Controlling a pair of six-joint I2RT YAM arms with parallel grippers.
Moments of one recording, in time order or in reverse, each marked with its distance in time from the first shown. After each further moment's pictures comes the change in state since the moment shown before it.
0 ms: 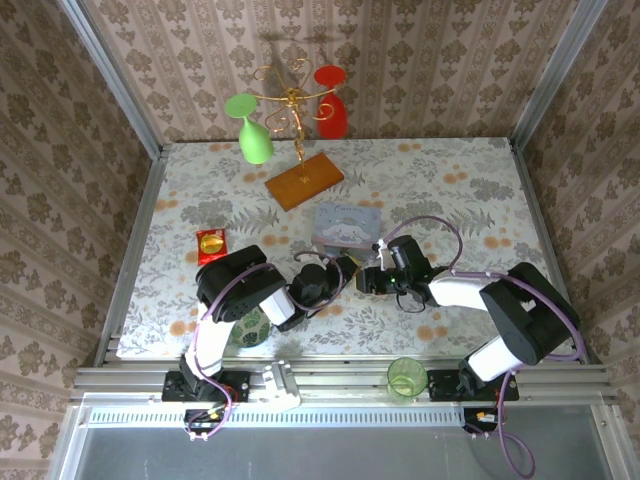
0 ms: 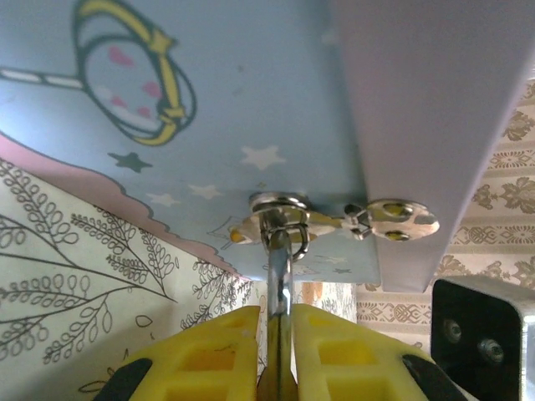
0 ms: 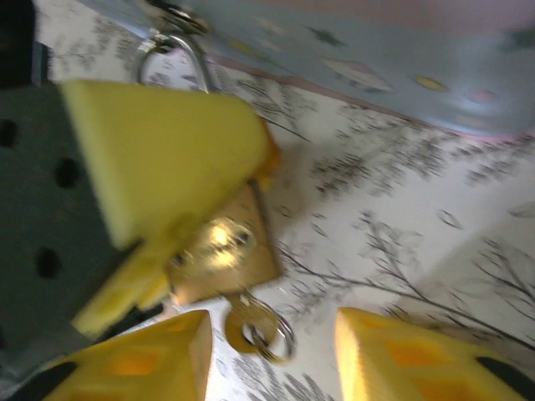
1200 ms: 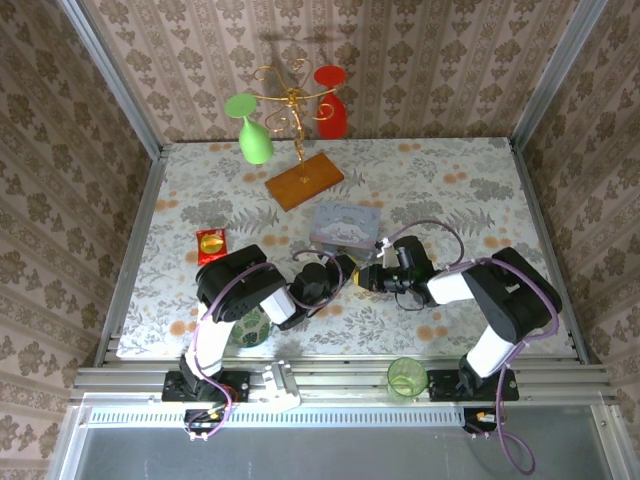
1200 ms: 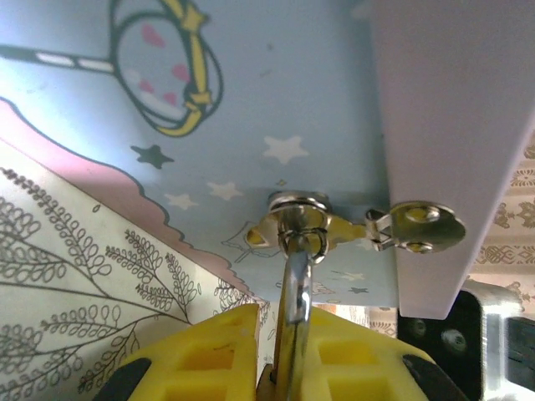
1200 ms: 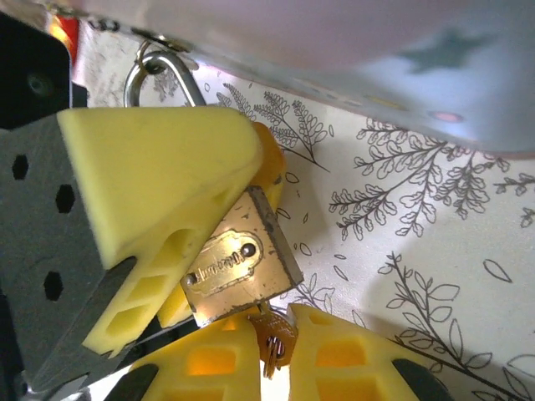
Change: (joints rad) left arm 0.000 0.000 0.017 -0.040 -0.050 0.000; right arm -0.066 0.138 -0.047 0.279 -0.177 0.142
